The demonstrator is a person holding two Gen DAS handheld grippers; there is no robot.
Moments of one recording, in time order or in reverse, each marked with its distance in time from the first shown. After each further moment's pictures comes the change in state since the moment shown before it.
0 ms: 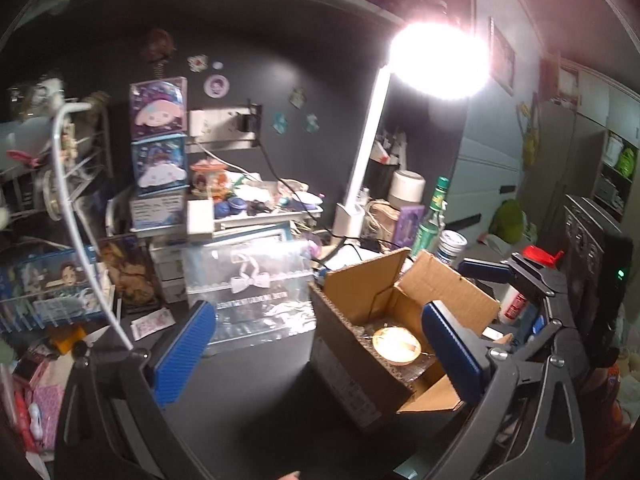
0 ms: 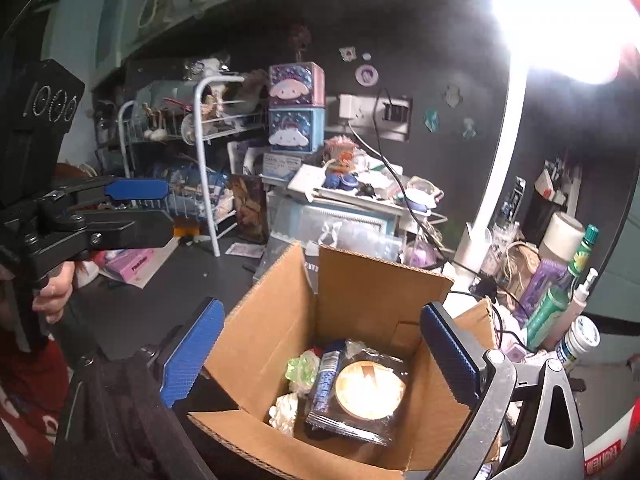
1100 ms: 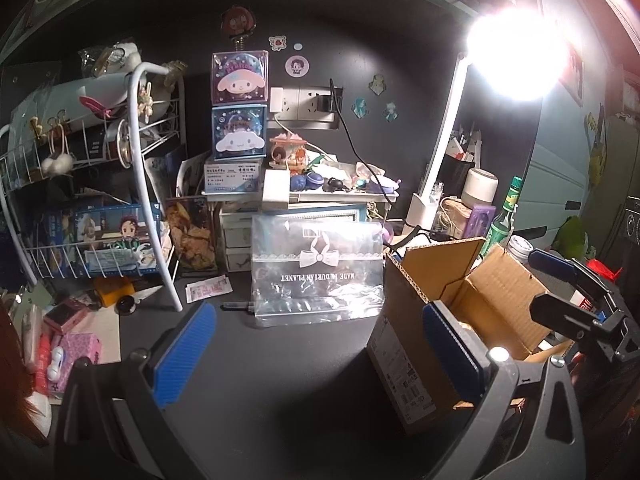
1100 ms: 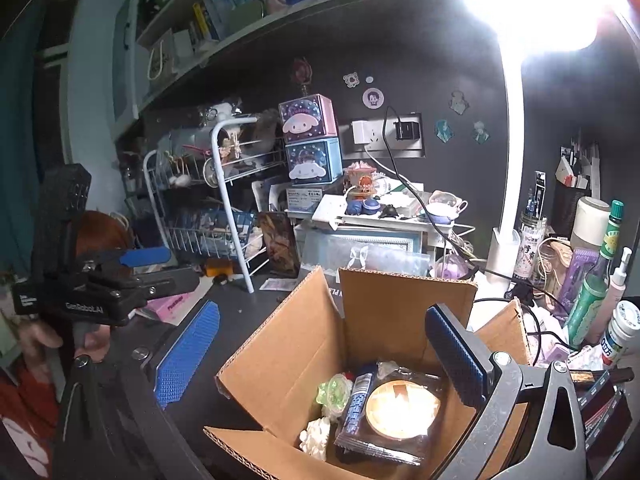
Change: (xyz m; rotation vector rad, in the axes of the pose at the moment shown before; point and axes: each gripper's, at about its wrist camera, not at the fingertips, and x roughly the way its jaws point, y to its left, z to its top) left arm 0.008 0.015 -0.028 -0.102 0.021 0.239; right arm 0.001 -0.028 -0.011 0.152 -0.109 0.135
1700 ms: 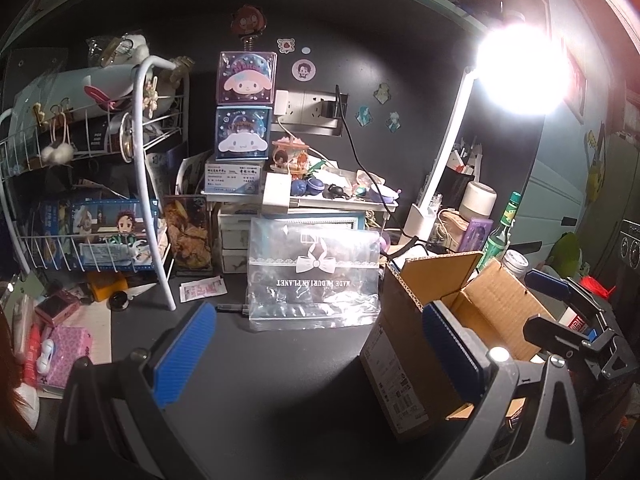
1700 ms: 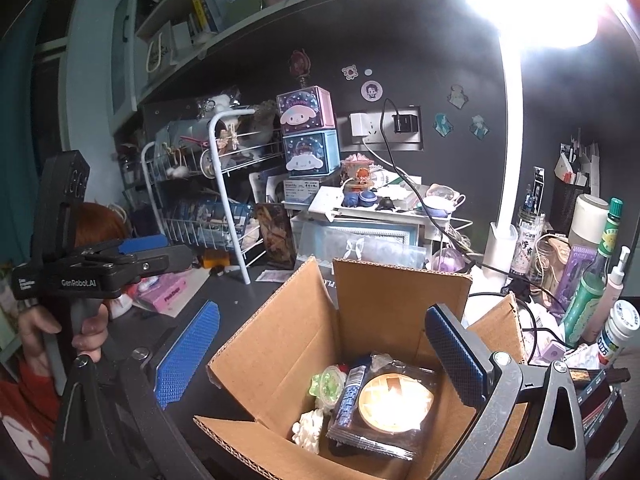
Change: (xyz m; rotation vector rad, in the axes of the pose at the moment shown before) left arm 0.003 0.007 0.003 -0.048 -0.013 -0.021; right arm 0.001 -0.005 -0.003 -0.009 0.035 -0.014
